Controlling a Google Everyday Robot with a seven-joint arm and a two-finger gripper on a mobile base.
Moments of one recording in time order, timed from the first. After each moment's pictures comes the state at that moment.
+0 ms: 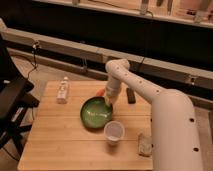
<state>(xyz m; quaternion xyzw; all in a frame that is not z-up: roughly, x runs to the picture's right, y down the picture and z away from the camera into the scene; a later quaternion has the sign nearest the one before) 0.045 0.101 0.890 -0.15 -0.43 -0.77 0.45</state>
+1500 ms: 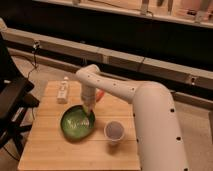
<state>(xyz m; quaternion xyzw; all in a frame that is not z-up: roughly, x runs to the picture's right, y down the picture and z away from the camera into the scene) -0.059 0.143 0.878 -0.14 -0.43 -0.83 0.34</state>
